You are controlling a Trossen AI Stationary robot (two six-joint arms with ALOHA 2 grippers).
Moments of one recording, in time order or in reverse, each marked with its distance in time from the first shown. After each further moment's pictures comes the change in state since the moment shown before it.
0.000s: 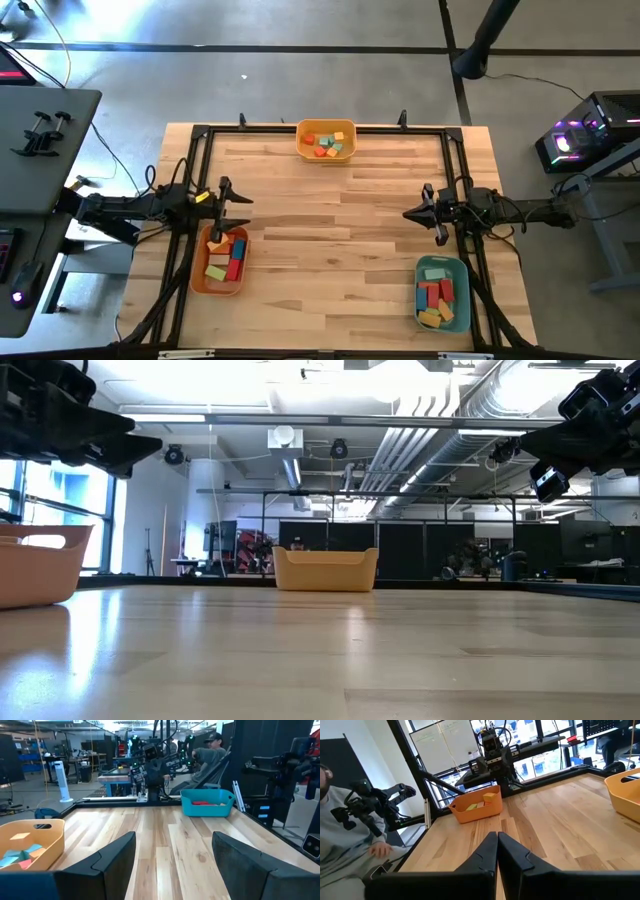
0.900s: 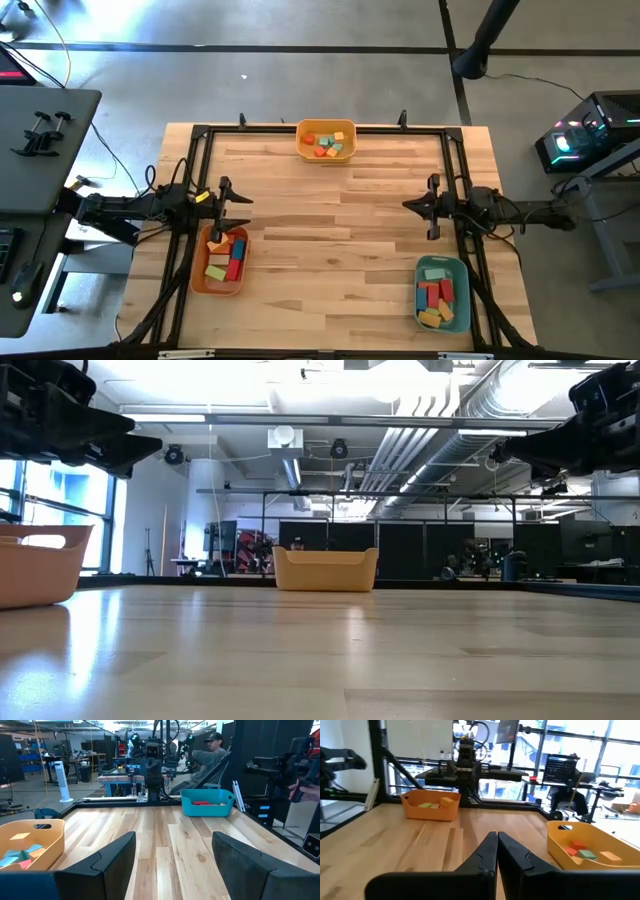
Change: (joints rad) left arm 0.000 0.000 0.000 0.001 0.000 0.000; right arm -0.035 0.000 -0.013 0.051 0.123 -0.421
